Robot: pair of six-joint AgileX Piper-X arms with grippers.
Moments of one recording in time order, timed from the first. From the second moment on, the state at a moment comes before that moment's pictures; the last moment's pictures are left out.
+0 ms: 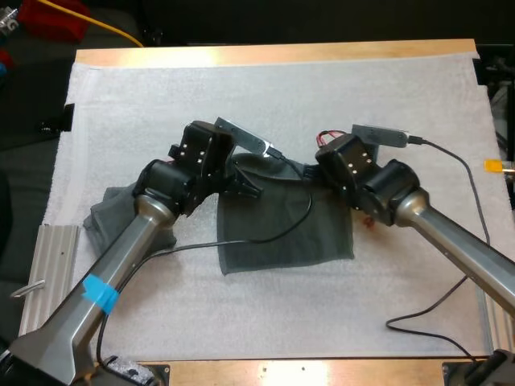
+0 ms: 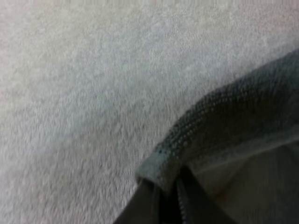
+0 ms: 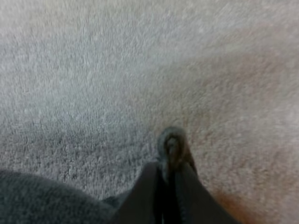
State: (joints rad) left arm -0.43 1.41 -1.14 0.76 -0.09 -1.70; right arm 0.66 1.57 -1.19 0.76 0.42 -1.16
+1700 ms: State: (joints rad) left arm -0.29 1.24 -1.14 0.84 -0.07 -1.69; right arm 0.56 1.49 -1.19 0.60 0.25 -1.55
